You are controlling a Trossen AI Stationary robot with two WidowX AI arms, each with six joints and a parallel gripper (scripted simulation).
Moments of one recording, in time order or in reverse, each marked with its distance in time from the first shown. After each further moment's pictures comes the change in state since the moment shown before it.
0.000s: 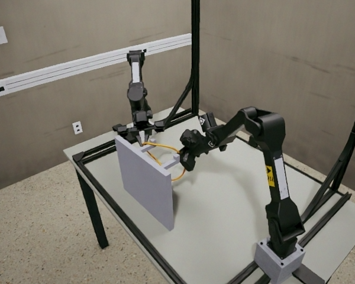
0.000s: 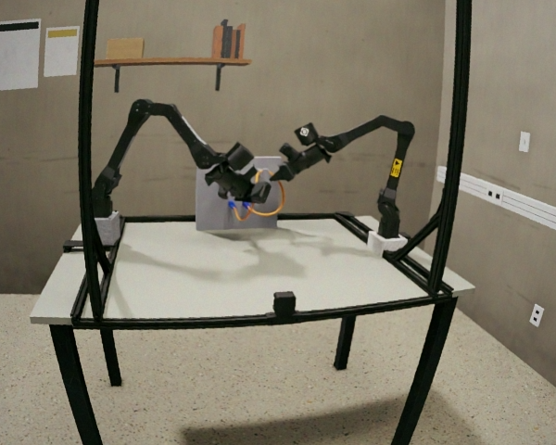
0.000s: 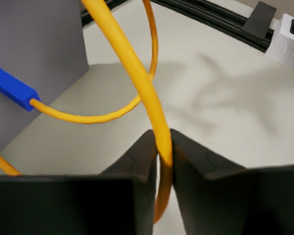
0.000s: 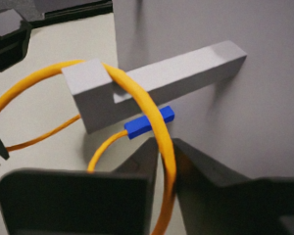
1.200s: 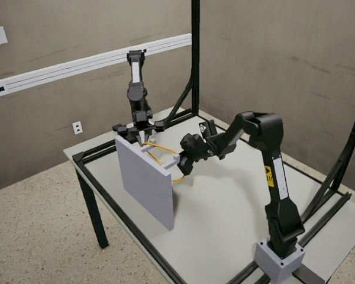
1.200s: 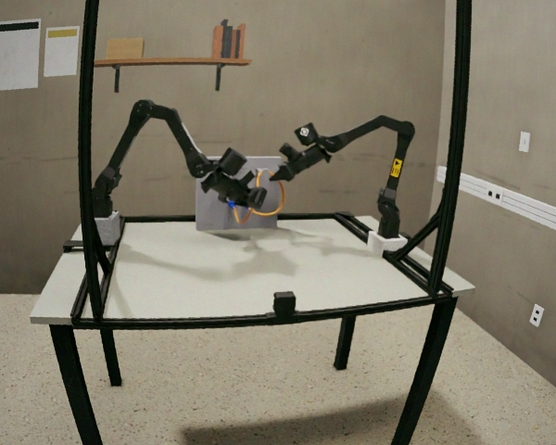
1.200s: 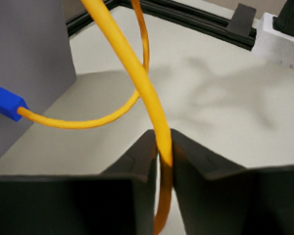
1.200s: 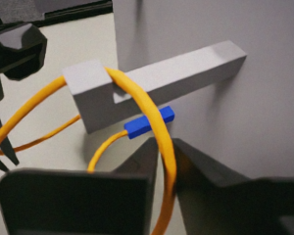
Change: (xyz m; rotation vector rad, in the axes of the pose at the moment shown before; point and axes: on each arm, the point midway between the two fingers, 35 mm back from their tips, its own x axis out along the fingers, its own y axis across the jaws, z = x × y) left arm 0.008 0.005 -0.009 0.060 -0.059 -0.082; right arm 0.000 0.000 0.000 0.000 0.000 0.000
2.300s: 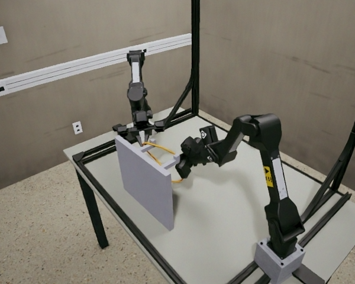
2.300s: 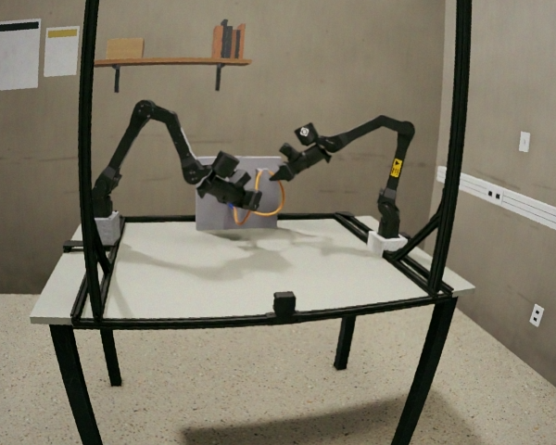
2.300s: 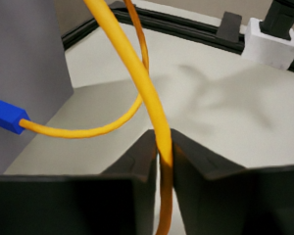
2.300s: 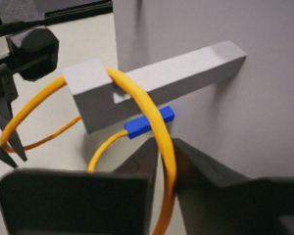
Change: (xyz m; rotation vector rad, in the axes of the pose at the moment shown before) left arm 0.002 0.009 -0.003 0.054 -0.067 -0.060; right arm 0.000 0.000 0.000 0.000 0.000 0.000
